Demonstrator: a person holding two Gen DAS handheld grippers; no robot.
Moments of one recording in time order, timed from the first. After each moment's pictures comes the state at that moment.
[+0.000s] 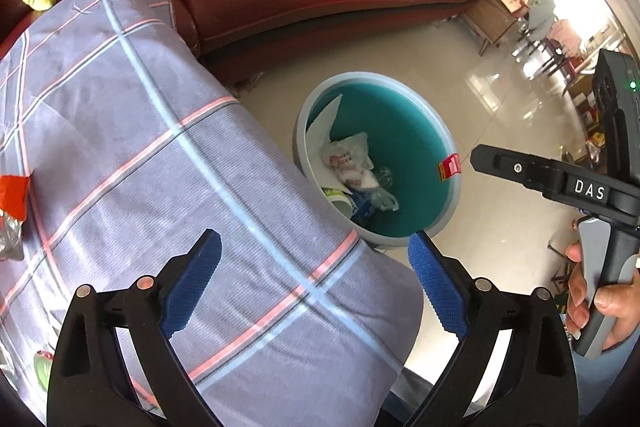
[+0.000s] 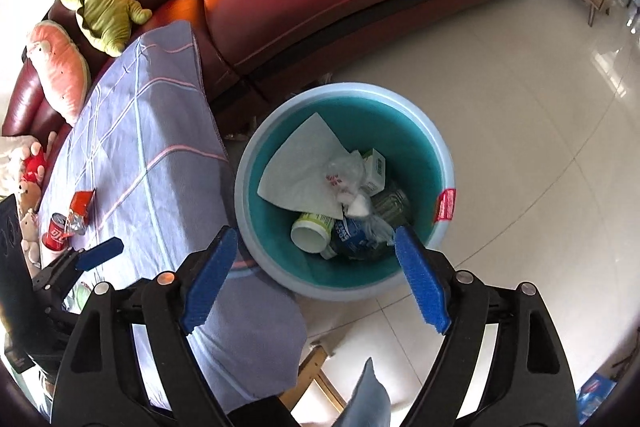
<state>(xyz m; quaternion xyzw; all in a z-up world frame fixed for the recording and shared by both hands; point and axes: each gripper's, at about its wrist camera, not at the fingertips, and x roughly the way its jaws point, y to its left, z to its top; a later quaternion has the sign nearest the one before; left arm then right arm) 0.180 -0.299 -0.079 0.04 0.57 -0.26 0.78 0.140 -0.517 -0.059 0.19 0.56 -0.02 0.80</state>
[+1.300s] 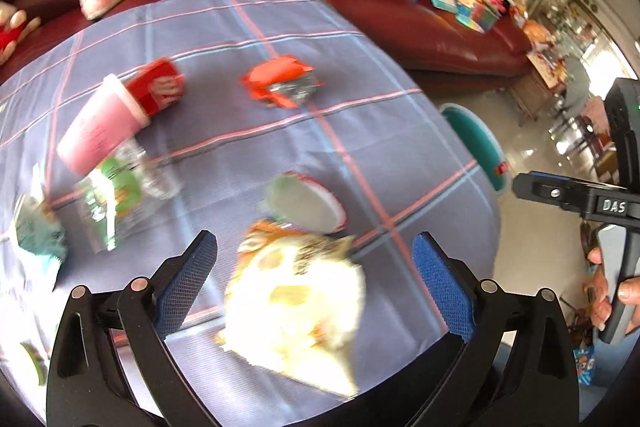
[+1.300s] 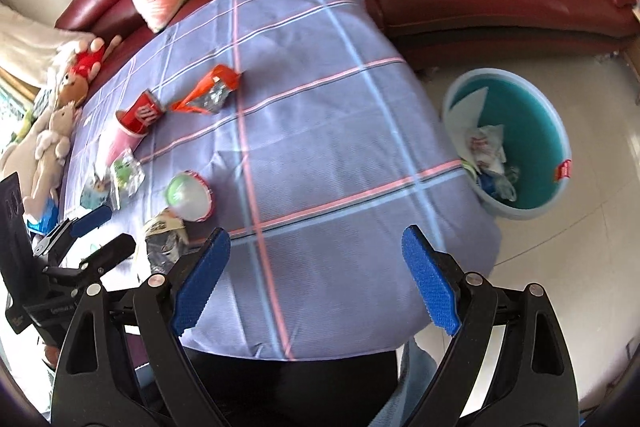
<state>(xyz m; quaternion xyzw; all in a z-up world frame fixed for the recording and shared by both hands) 0.061 -0.021 -0.036 -0.04 0.50 -0.15 0.85 0.068 -0.281 -0.004 0.09 0.57 0.10 0.81</state>
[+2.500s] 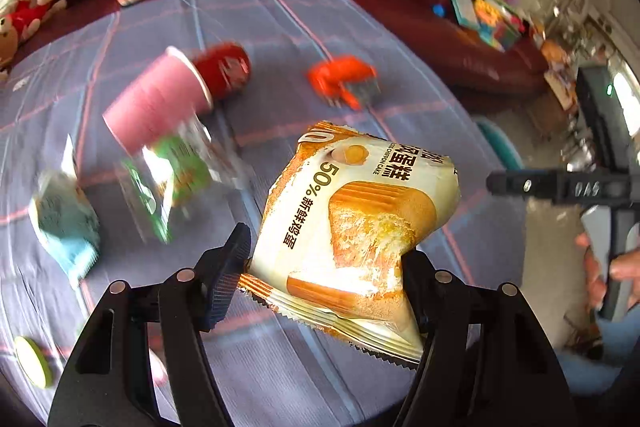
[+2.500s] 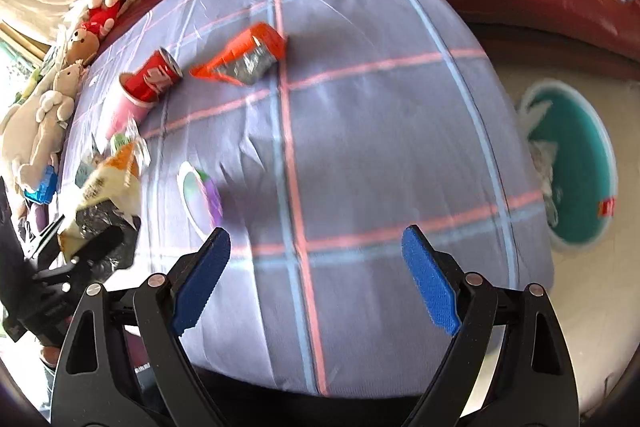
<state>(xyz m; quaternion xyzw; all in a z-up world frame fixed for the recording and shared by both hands) 0.061 0.040 -0.042 -0.07 0.49 -0.12 0.86 0.119 -0.213 -0.040 0.05 0.60 0.15 0.78</state>
